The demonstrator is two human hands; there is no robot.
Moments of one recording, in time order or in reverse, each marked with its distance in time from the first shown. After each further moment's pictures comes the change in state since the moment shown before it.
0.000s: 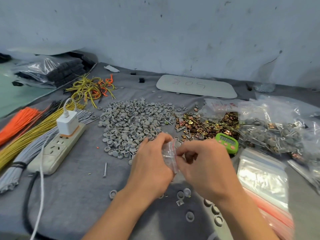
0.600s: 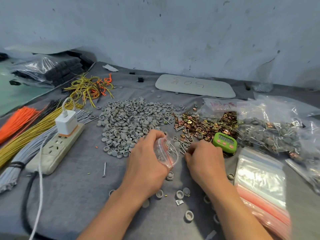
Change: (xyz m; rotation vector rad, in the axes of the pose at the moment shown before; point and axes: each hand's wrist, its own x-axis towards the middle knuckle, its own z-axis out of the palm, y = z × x) left_hand 0.001 -0.005 -0.008 -0.094 0.029 -0.029; right_hand 0.022 0.041 0.034 -0.376 -0.142 0.408
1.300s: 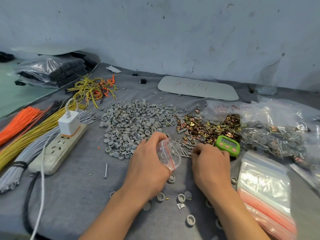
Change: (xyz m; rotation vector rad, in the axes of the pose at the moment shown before) left_hand 0.002 0.000 0.001 0.027 -0.025 -0.029; right_hand 0.000 0.009 0.010 0.000 0.089 0.017
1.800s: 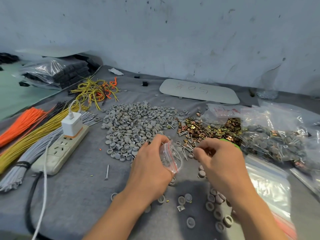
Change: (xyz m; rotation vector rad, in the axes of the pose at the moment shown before) left_hand -0.001 0.002 0.002 -0.006 -0.012 0.004; right_hand -0.012 0.002 -0.053 0.395 0.018 -0.120
